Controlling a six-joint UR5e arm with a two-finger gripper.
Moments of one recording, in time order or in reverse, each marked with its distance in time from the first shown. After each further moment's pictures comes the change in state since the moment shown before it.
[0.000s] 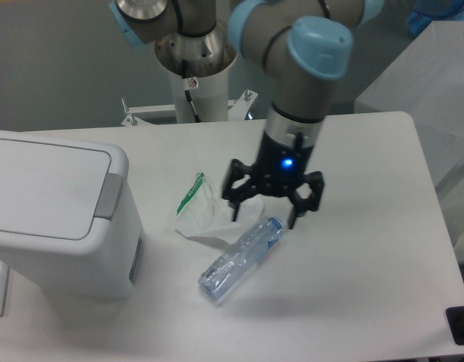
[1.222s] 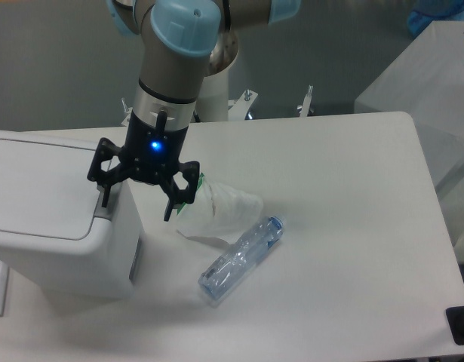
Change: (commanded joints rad) arm -0.170 0.022 -0.044 0.006 0.008 -0.066
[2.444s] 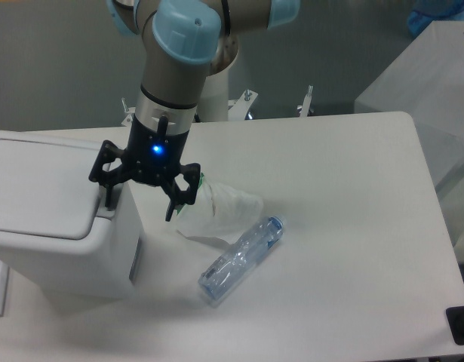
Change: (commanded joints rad) arm 0.002 0.008 -0.020 -0.003 0.003 0.009
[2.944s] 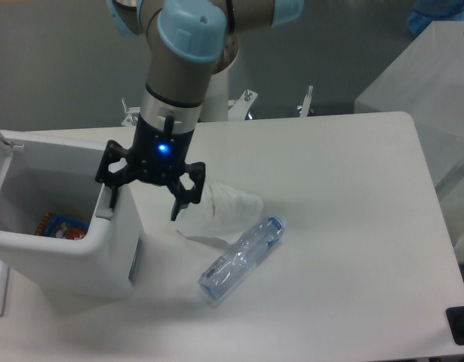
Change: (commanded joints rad) arm 0.099 0.003 0.047 -0.005 -0.011 -0.008
